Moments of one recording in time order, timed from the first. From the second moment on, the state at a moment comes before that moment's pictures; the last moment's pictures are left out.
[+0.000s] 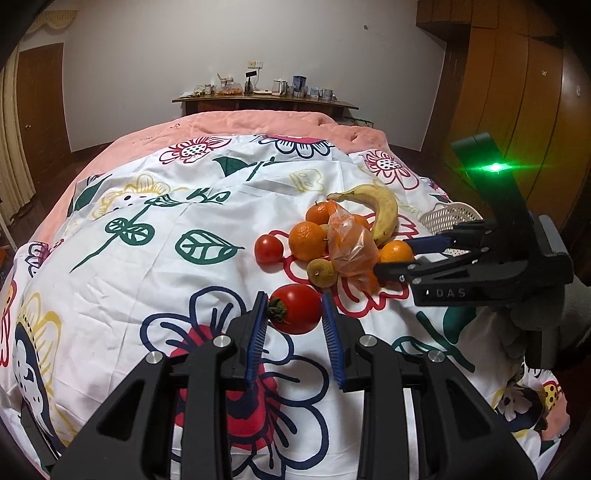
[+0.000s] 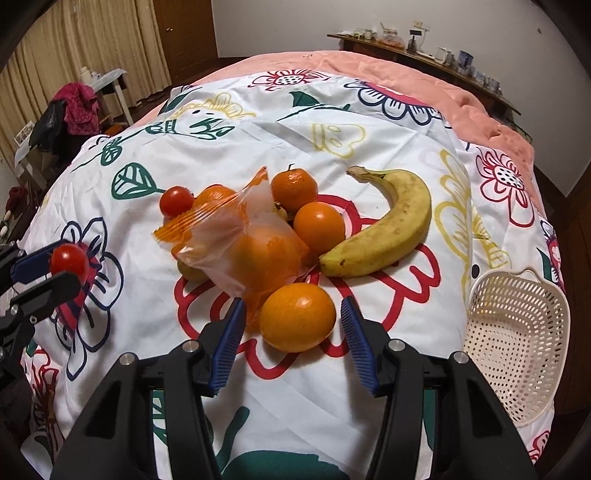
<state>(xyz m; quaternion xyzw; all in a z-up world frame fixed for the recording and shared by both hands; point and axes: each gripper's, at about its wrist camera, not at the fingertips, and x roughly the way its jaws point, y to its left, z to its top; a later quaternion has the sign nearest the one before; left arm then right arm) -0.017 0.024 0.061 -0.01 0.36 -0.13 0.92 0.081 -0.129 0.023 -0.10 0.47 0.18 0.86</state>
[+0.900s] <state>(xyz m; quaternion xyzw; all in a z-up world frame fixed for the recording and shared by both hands) -0.009 -0.015 0.078 0.01 0.35 -0.16 0.92 0.047 -0.261 0.055 0.06 0.40 0.09 0.91</state>
